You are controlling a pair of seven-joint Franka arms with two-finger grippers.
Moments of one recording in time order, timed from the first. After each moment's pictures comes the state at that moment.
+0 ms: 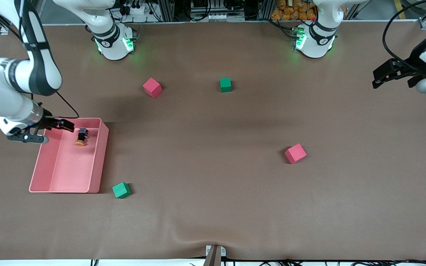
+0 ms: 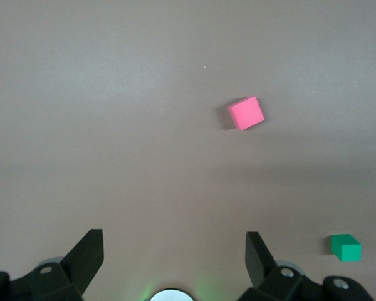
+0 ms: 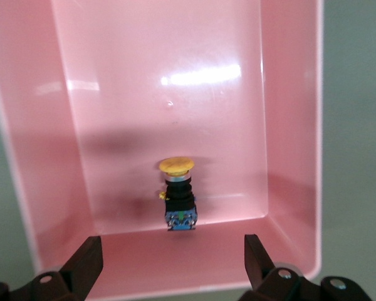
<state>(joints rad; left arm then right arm) 0.13 -0.02 -0.22 -1.49 0.01 1.43 -0.12 -0.07 0.16 -0.09 -2.22 -0.04 2.31 -0.05</state>
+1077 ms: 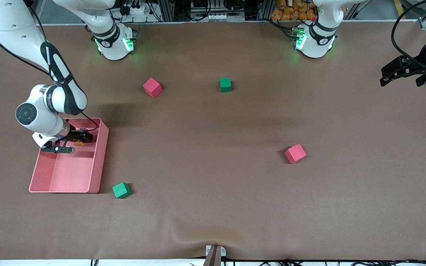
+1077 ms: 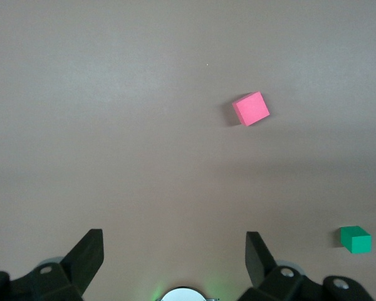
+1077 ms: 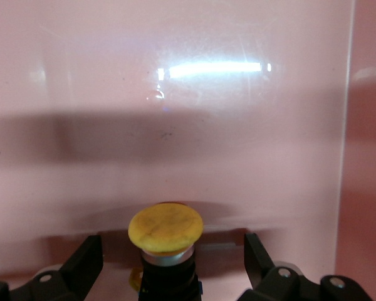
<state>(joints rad) 0.15 -0.02 -0.23 -1.49 0.01 1.43 -0.06 -0.08 0.42 -0.09 -2.25 -0.04 2.62 -0.08</state>
